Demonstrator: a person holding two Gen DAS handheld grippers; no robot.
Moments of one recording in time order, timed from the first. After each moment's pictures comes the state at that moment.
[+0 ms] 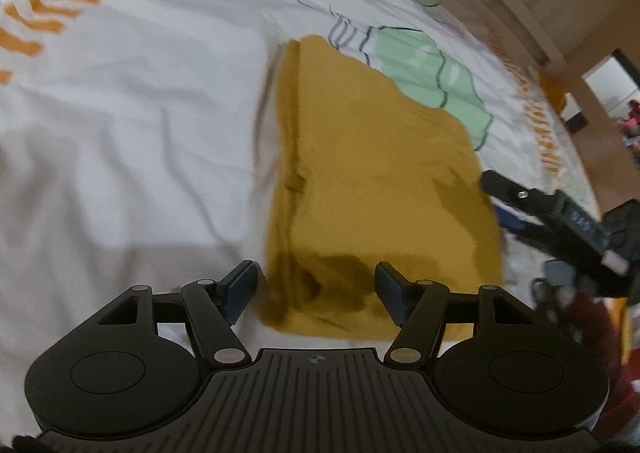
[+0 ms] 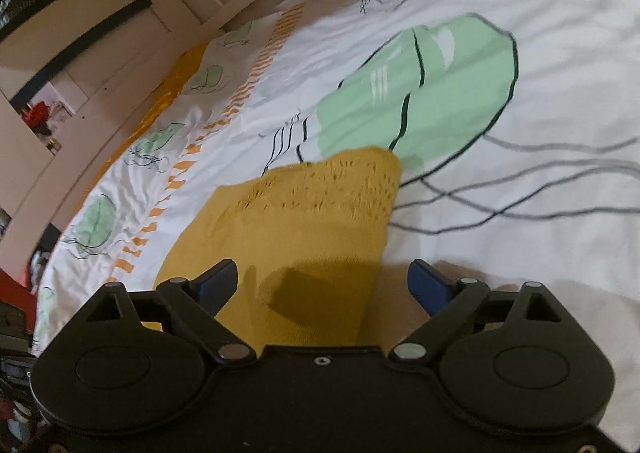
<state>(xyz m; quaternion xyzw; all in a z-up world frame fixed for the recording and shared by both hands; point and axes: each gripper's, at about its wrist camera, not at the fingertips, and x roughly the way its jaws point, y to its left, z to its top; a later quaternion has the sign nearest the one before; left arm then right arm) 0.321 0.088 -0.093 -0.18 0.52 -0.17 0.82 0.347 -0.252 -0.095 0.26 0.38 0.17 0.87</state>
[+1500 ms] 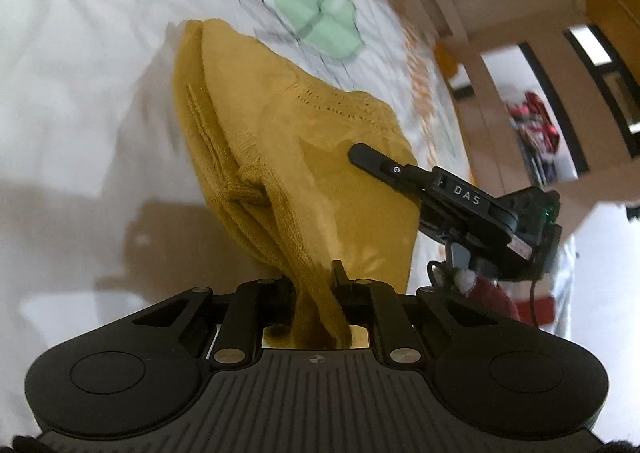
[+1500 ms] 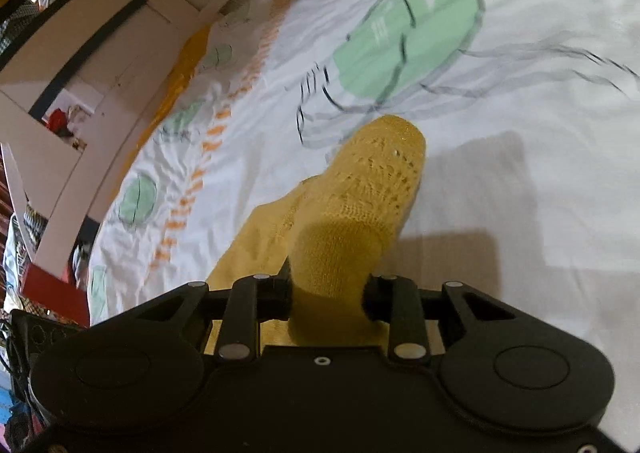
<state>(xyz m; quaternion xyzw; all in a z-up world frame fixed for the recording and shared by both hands) 0.226 0.066 -0.084 -0.30 0.55 -0.33 0.71 0.236 -0.253 -0.067 0.31 0.43 0.17 0.83</state>
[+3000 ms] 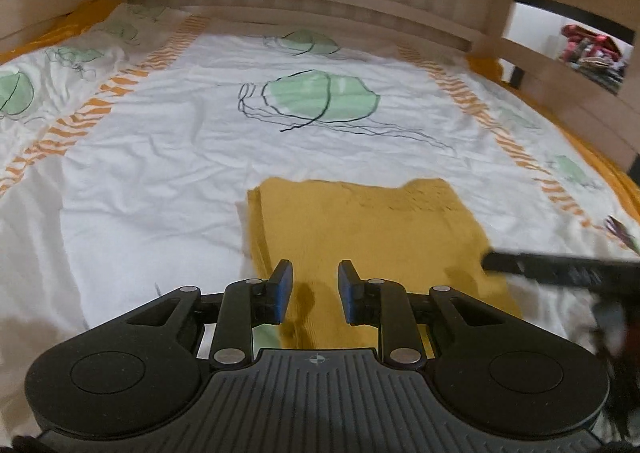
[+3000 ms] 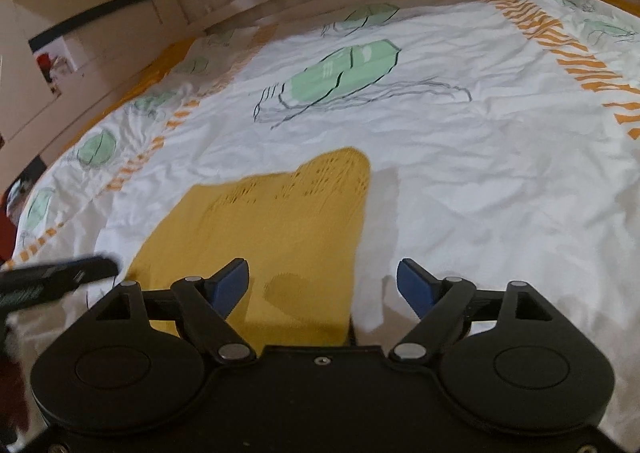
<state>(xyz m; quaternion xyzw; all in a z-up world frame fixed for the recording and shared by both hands) 0.115 -0.007 -0.041 -0.02 0.36 -0.17 0.92 0.066 -0.246 -0.057 0.16 0.35 0.07 0.92</state>
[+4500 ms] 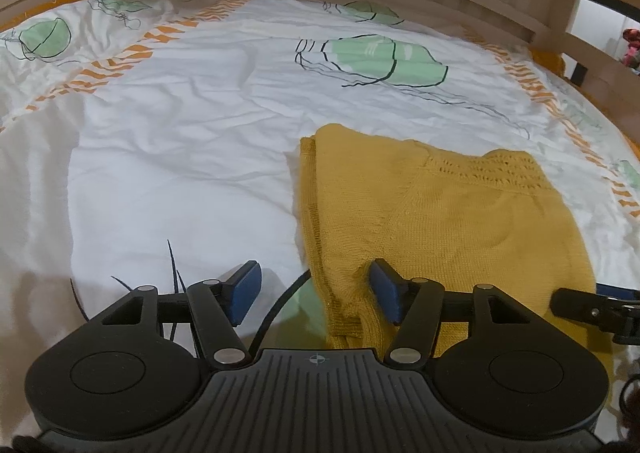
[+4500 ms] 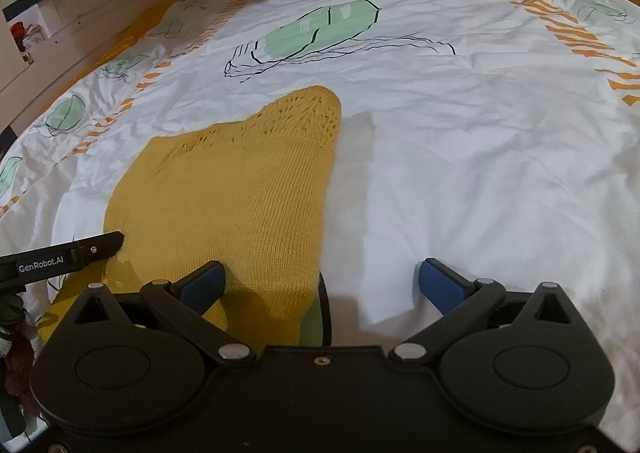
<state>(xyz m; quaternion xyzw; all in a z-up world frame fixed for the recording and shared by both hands) 0.126 0.009 -0.086 -0.04 0.39 -0.09 0.91 0.071 -0.241 -0.086 0.14 0.39 0.03 0.91</state>
